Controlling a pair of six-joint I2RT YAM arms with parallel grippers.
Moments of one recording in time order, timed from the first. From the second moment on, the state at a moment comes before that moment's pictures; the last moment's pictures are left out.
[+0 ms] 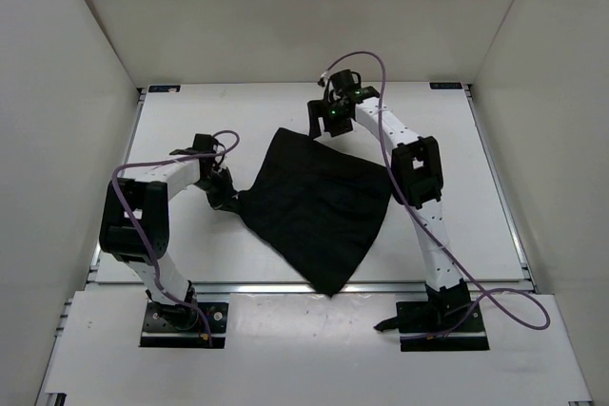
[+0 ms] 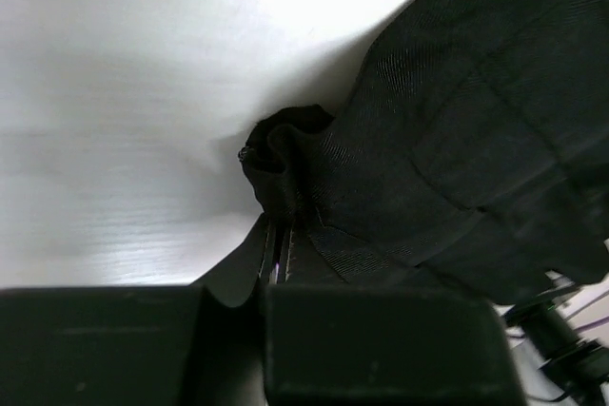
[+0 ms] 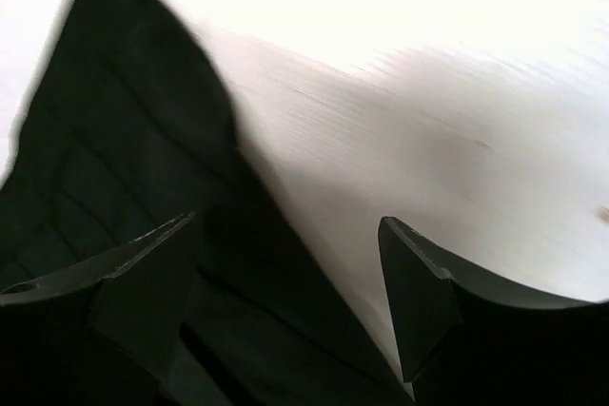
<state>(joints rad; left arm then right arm) -0.13 1.69 1.00 -0.63 0.30 -0.49 0.38 2.47 2.25 -0.74 -0.26 0.14</state>
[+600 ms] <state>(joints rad) -0.10 1.70 0.98 -0.70 0.33 -0.43 0.47 2.58 2.34 -0.73 -0.45 0.14</state>
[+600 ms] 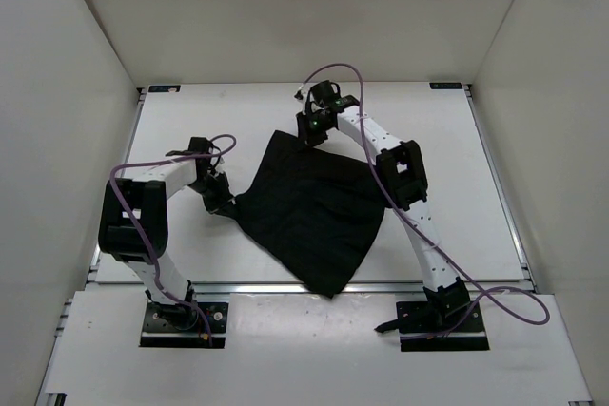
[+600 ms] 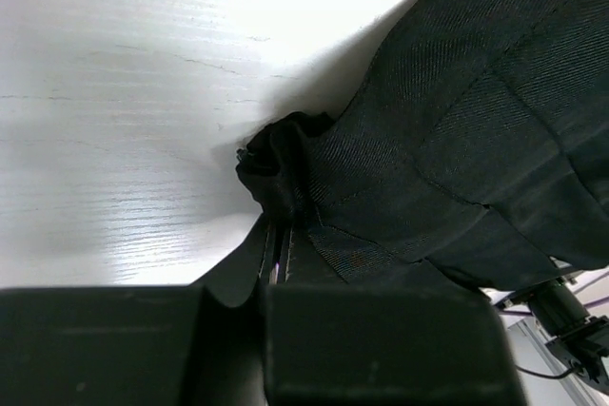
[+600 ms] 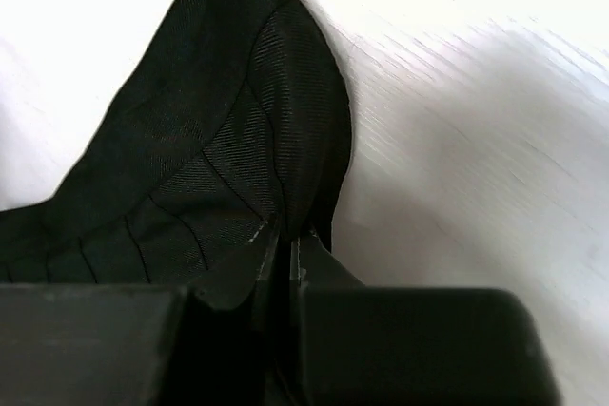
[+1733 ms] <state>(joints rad) -0.07 1.96 1.37 -0.65 0.46 -0.54 0.35 2.16 1.71 -0.75 -0.07 0.24</state>
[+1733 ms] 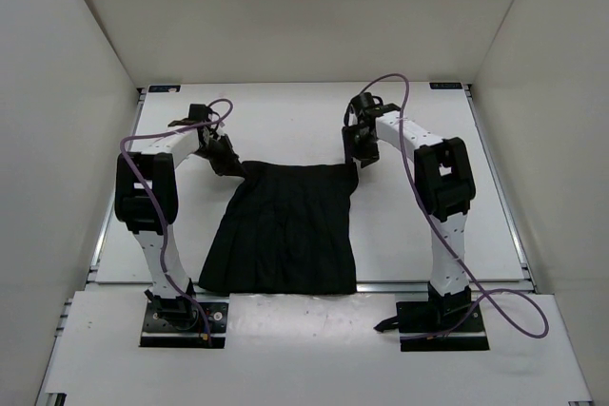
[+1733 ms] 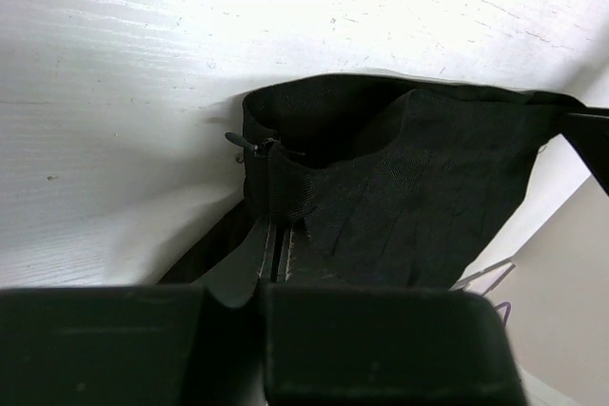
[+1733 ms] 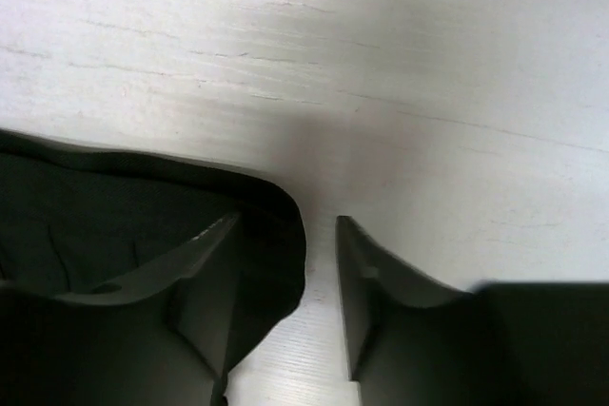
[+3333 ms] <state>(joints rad) -0.05 1.45 1.45 -0.15 0.51 -0.94 0.28 1.57 1.87 -0.69 -0.13 0.26</state>
